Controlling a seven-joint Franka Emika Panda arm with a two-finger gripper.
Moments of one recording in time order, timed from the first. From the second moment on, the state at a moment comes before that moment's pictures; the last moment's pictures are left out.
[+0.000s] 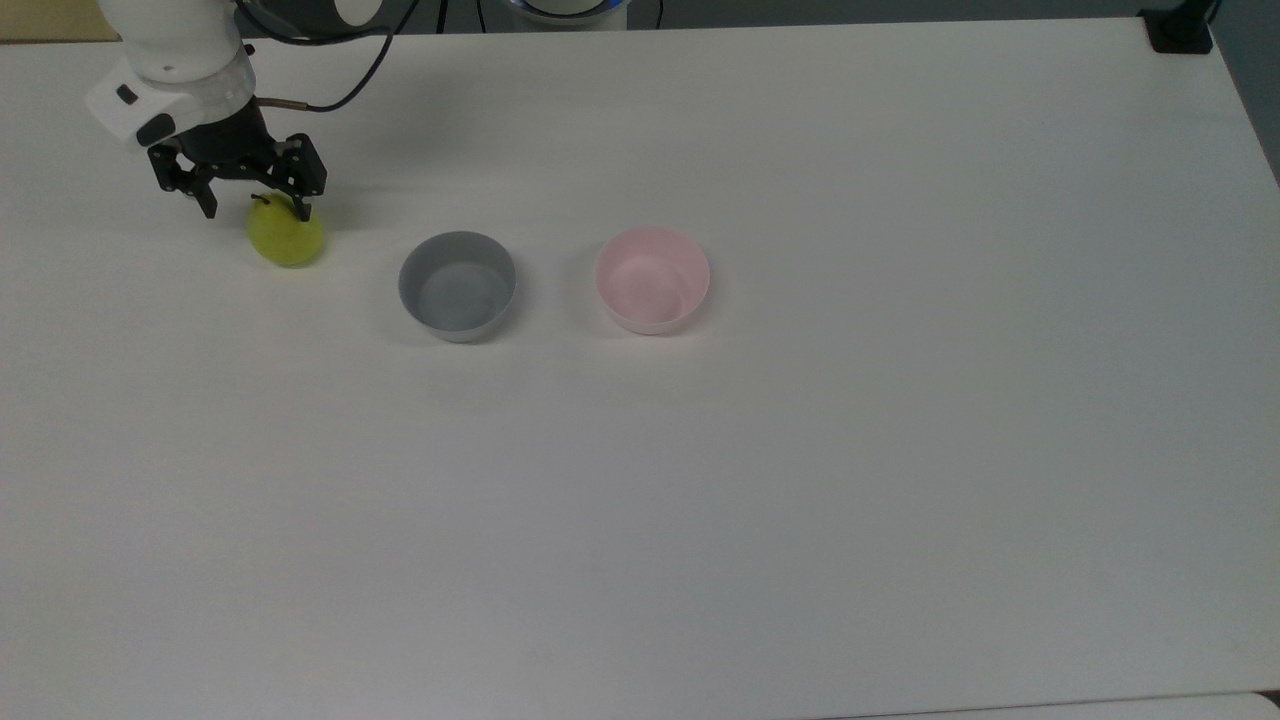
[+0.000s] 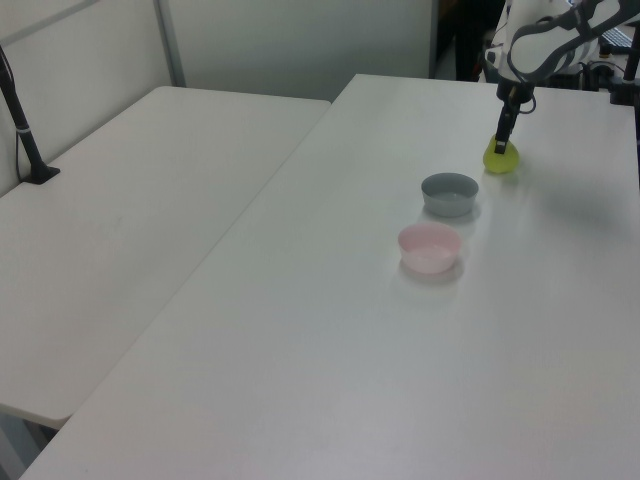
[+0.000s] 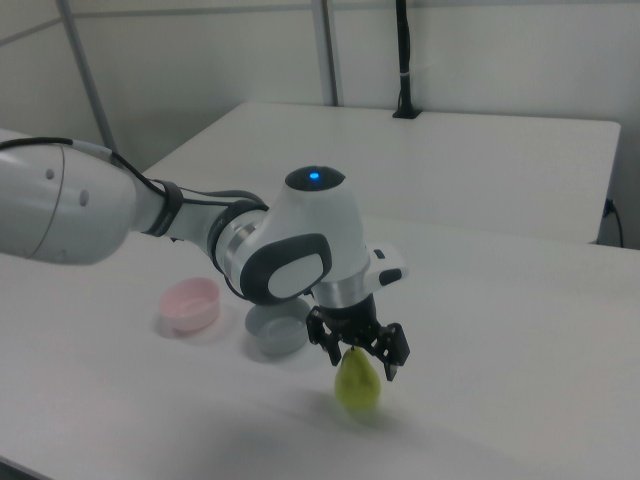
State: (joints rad) arm -0.21 0.20 -0.25 -2.06 0.04 2.36 -0.52
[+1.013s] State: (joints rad) arm -0.10 0.03 -0.22 -1.68 0.00 1.74 -0.19
